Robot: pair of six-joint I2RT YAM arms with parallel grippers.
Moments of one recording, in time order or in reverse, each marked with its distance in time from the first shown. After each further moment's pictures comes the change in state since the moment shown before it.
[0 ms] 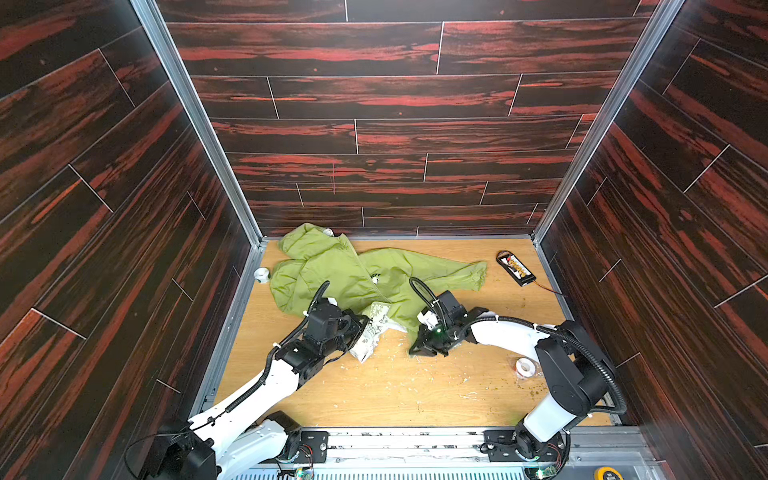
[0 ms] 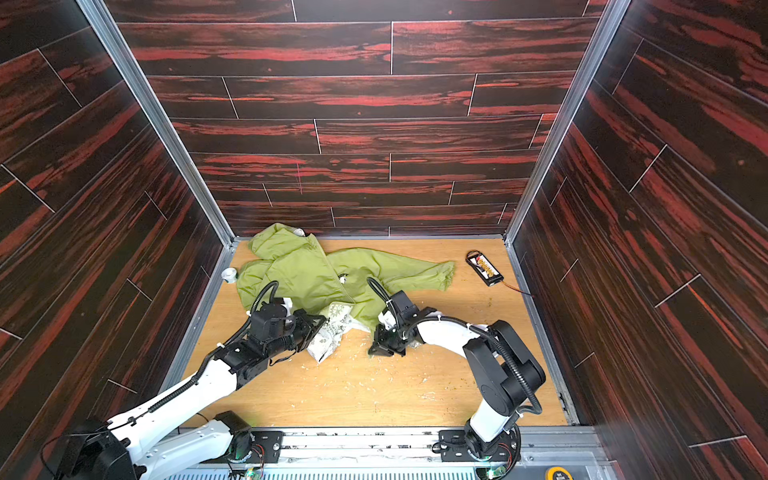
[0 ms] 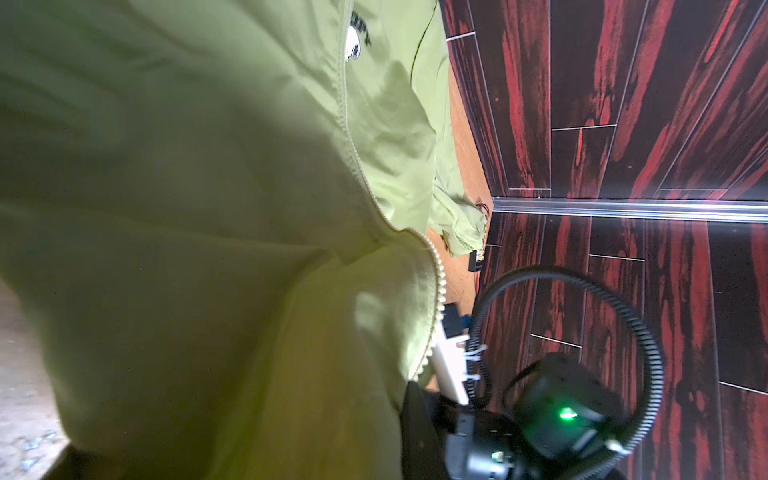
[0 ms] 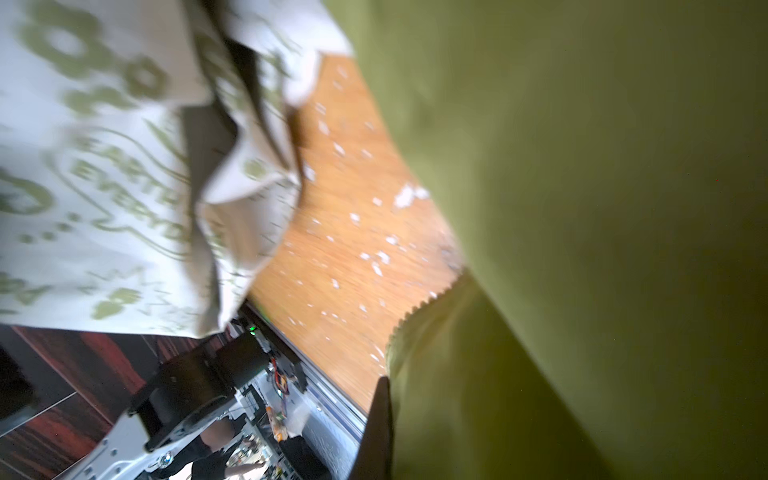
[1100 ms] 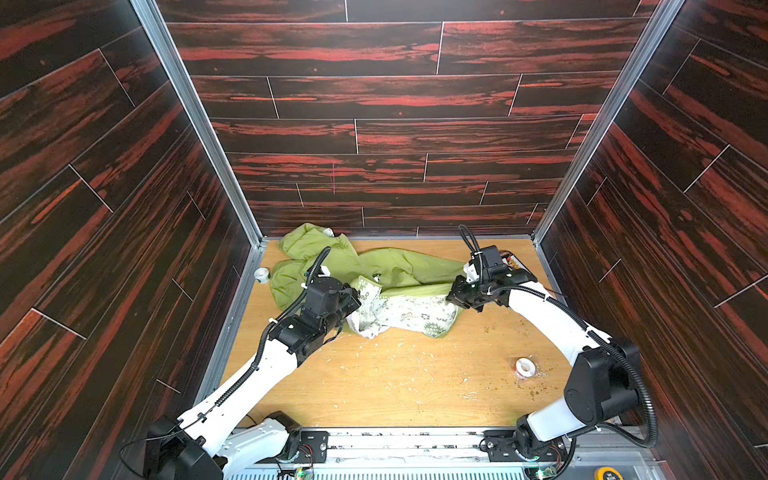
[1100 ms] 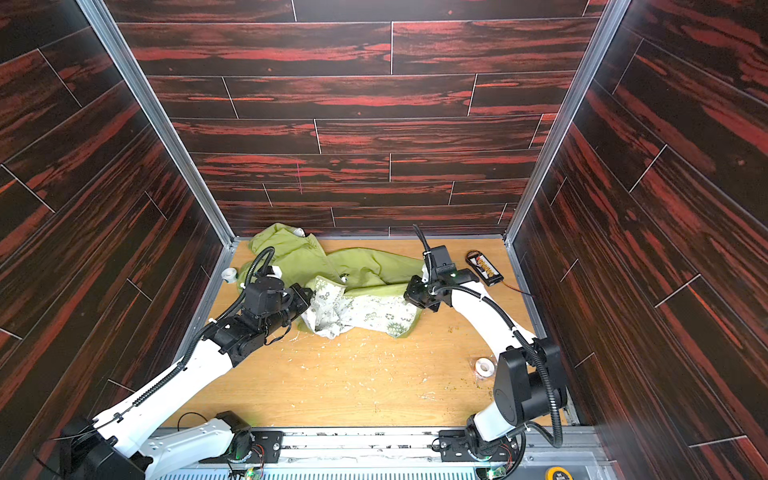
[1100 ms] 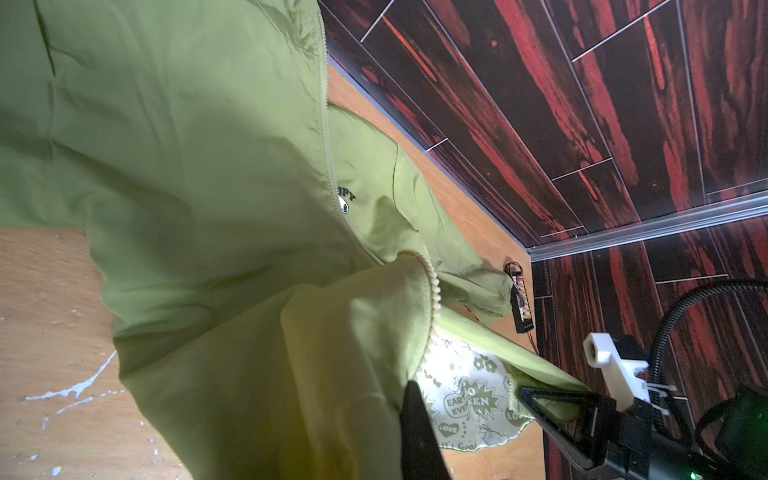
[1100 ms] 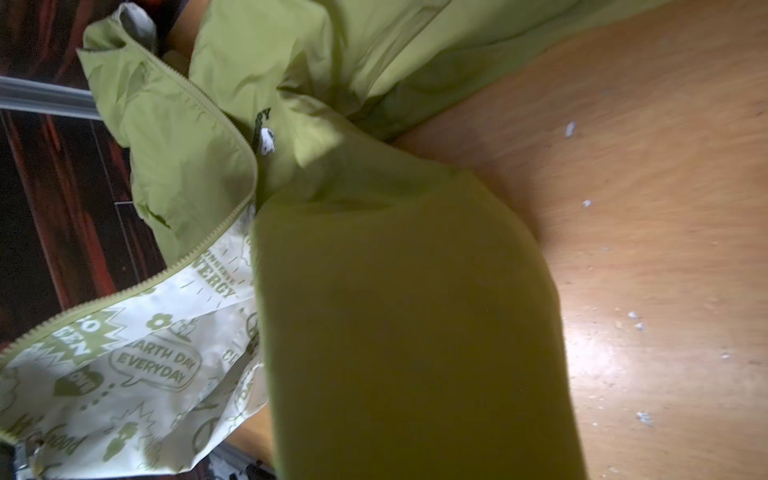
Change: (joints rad) left arm 0.016 0.078 0.296 -0.213 -0.243 0.323; right arm -0.291 -0.120 0.292 -0.301 0.298 -0.055
